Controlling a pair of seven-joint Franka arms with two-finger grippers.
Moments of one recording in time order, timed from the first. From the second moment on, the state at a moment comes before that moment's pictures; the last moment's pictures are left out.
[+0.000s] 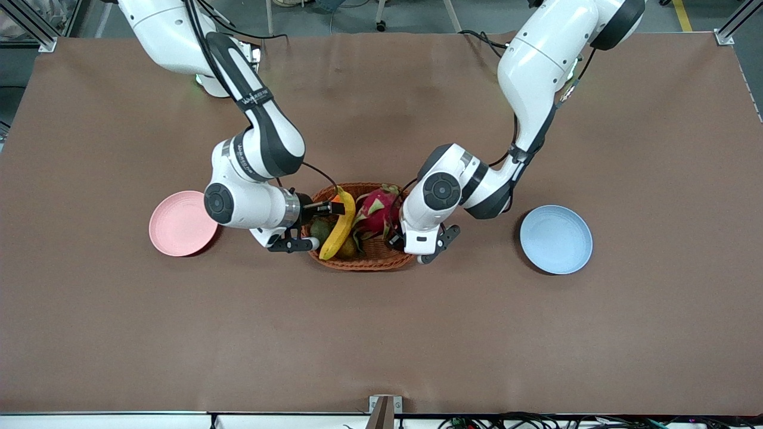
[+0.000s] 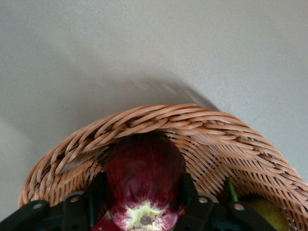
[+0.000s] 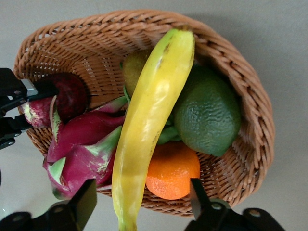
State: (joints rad) left arm -0.51 0.78 -0.22 -1.47 -0.06 2.32 -1.38; right arm 0.50 0.52 -0.02 -1.74 0.61 2.10 0.15
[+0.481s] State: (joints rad) left arm -0.50 0.73 -0.21 -1.45 -0.06 2.30 -1.42; right arm 0.54 0.54 -0.02 -1.74 0.61 2.10 0.21
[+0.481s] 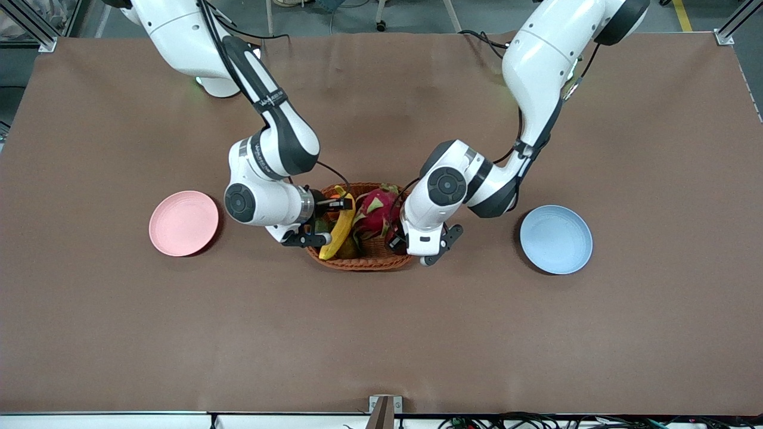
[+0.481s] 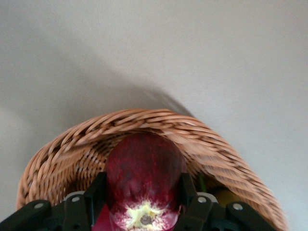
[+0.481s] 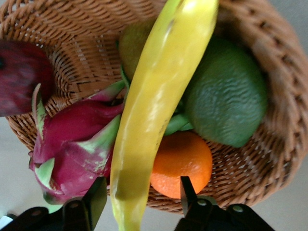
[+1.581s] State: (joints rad) left arm -0.10 0.52 -0.19 -1.60 0.11 2.00 -0.96; right arm 0.56 0.56 -0.02 -1.73 0.61 2.10 0.26
